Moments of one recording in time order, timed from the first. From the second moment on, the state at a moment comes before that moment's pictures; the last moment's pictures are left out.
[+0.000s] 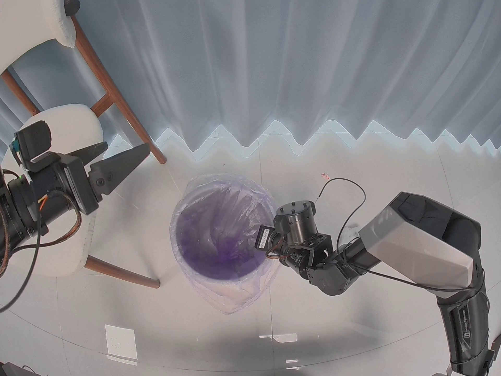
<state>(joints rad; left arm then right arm) -0.41 1.23 -0.69 -0.54 -0.12 -0.14 0.53 2.44 -1.32 -0.69 -0.29 0.56</state>
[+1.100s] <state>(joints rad) -0.42 1.32 -0.65 -0.53 -0.23 -0.27 0.30 2.41 -0.95 -1.23 0.04 0.13</state>
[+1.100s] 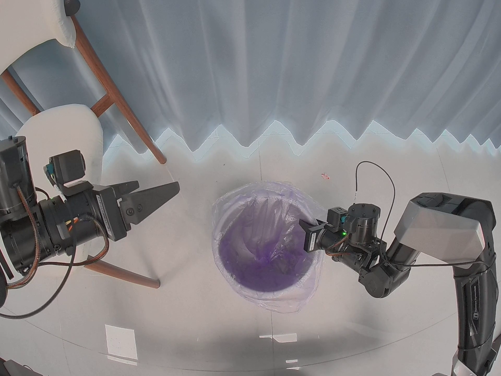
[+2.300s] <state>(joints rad) -0.37 1.56 -0.58 -0.77 -0.31 -0.28 0.24 2.04 -0.57 -1.55 0.05 1.00</state>
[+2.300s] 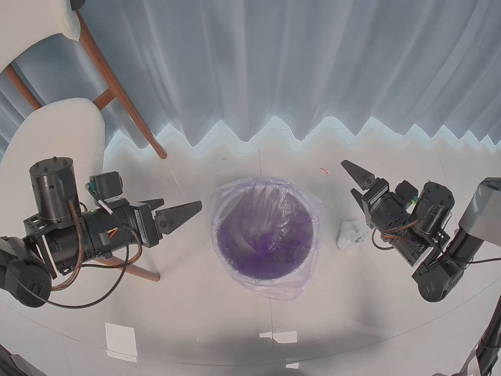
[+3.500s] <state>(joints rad) -0.33 2.36 -0.56 -1.50 -0.31 -0.53 0.02 2.40 -0.72 -1.55 0.05 1.17</state>
